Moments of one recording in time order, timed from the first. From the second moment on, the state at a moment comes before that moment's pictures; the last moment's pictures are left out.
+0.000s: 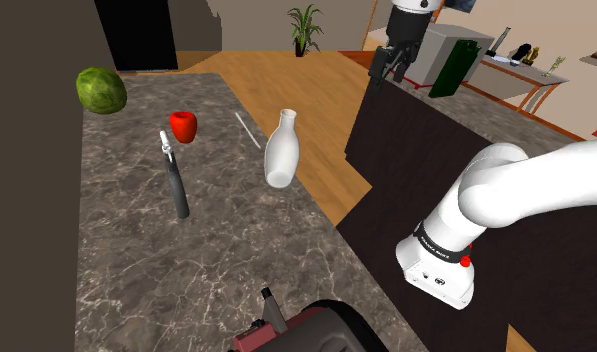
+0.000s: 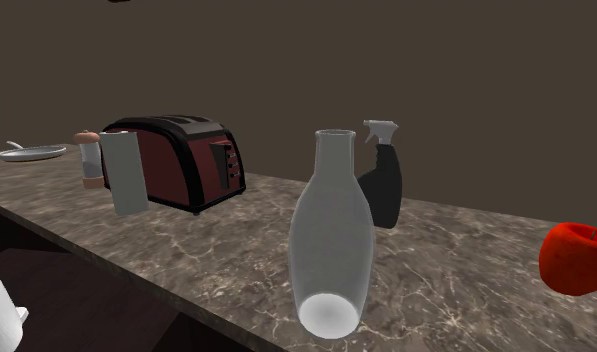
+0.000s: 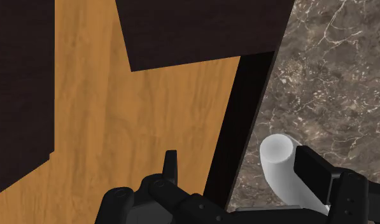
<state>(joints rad) -0.02 -0.80 0.07 -2.40 -0.10 1.58 0.16</state>
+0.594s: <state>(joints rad) 0.01 -0.60 0.11 -2.39 -0.03 1.78 0.22</state>
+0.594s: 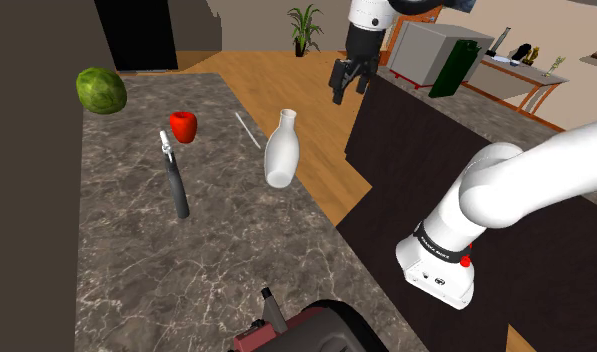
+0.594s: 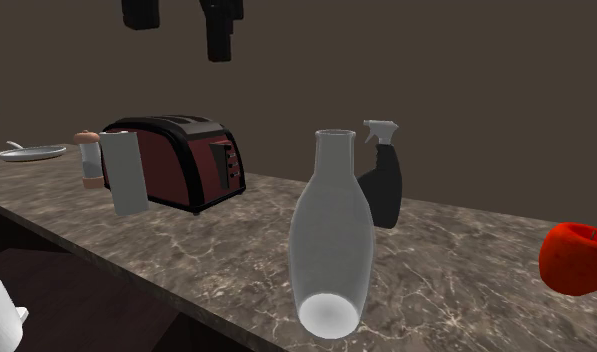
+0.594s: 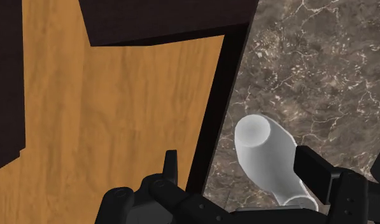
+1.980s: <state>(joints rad) 0.04 -0.17 0.17 -2.29 0.03 2.16 0.29</state>
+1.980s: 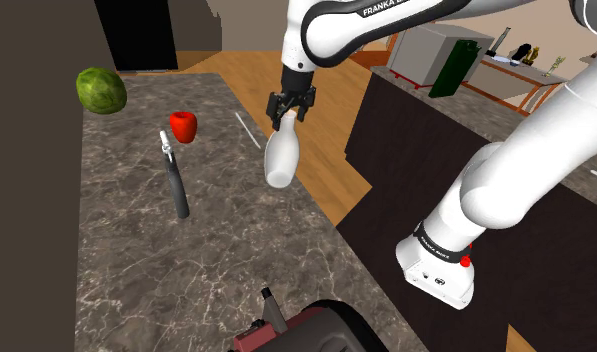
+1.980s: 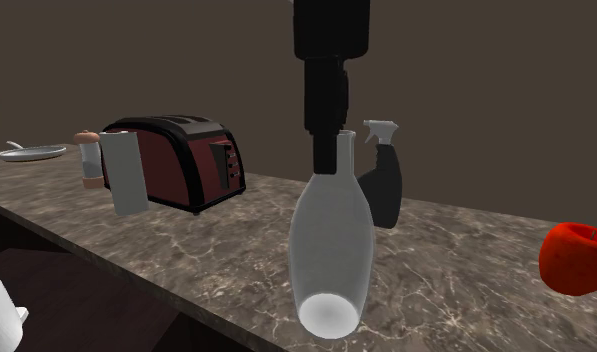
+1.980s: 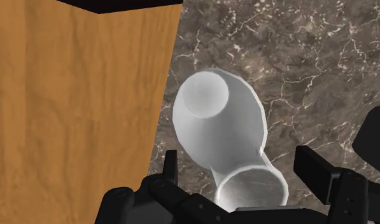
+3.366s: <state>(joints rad) 0.04 -0.19 0.17 -2.25 0.03 2.09 0.29</state>
